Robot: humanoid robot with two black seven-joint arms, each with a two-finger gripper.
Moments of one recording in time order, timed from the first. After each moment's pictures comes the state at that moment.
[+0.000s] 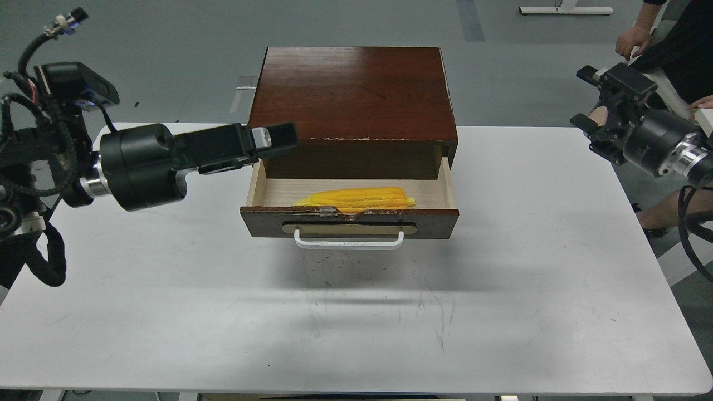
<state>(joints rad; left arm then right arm) -0.63 0.90 -0.83 -1.76 1.15 -0.49 -0.49 0.95 -0.86 0.10 1.00 -0.29 0.26 0.49</state>
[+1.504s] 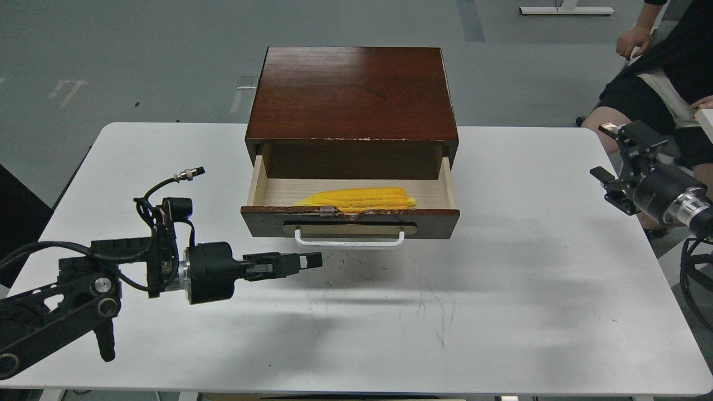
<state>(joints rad) -0.46 0.71 -0.61 -1.58 1.39 -0.42 -0.39 0.79 -0.80 0.12 0.86 -0.20 0.26 0.49</state>
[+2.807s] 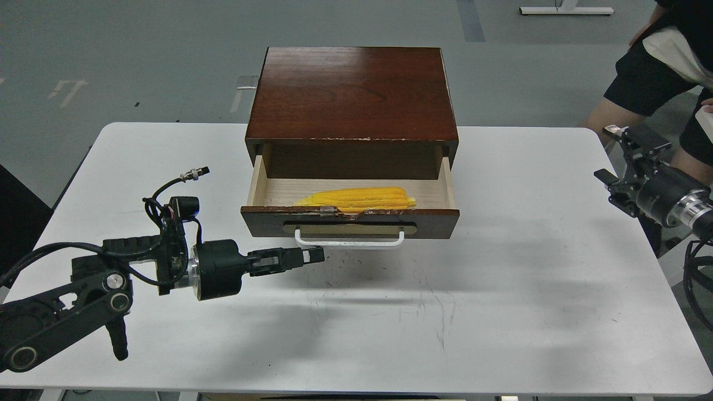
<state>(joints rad) -0.46 0.66 -0.62 -1.50 1.35 -0.43 -0.36 0.78 -0.80 0.12 0.84 -0.20 0.26 0.49</state>
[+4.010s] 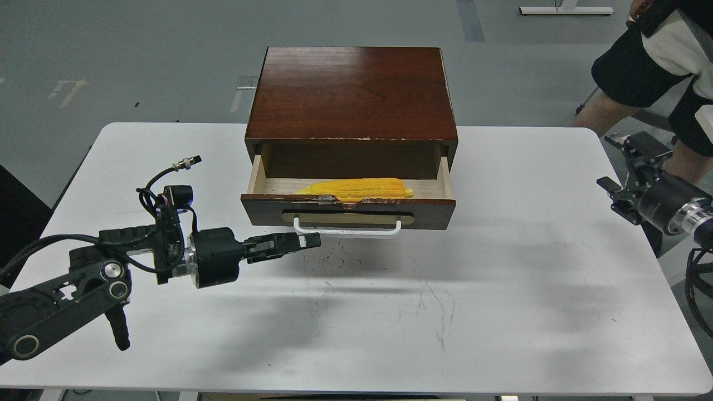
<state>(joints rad) -0.48 0.65 -0.64 -1.46 1.33 -0.43 -0.36 0.75 -0.80 0.13 0.83 -0.20 0.26 0.49</state>
